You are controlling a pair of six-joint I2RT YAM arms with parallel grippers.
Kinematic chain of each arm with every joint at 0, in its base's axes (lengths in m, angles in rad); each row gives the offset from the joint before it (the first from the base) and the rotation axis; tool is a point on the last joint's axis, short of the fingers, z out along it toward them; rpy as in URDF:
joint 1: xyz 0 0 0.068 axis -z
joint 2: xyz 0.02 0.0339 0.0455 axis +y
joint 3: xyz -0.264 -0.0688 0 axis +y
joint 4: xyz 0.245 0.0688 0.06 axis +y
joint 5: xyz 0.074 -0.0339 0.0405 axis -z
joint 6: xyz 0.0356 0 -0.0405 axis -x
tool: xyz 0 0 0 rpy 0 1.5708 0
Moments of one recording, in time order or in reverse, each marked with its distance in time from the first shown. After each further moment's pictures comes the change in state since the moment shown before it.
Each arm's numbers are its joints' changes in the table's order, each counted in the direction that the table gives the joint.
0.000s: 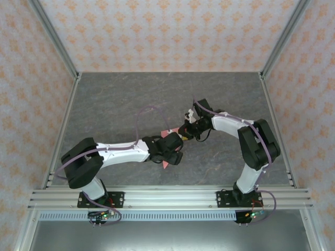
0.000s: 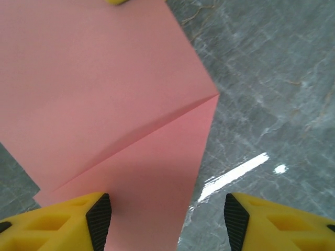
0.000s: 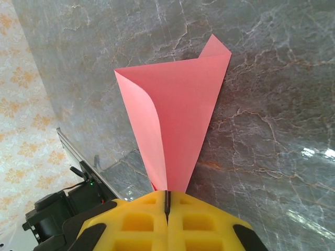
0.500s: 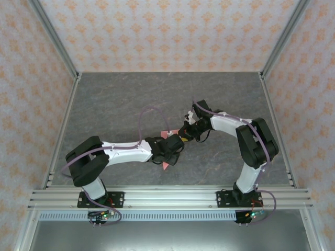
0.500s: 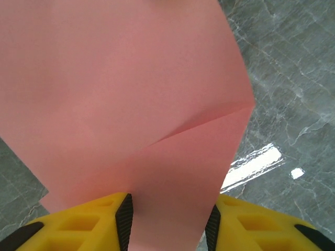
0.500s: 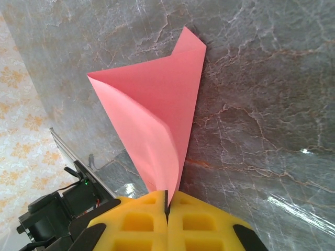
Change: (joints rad) left arm 0.003 0.042 -0.001 0.010 -0.027 0.018; right arm -0.003 0.021 -0.002 0.021 0.007 0.001
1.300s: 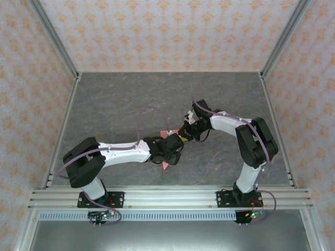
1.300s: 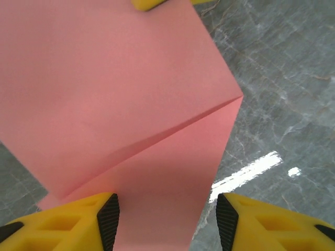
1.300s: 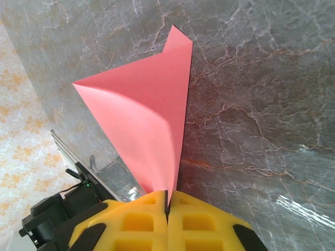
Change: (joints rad) left arm 0.009 -0.044 0.004 0.007 -0.009 -0.014; right arm -0.002 0.006 -0.013 0.013 0.003 -0.018
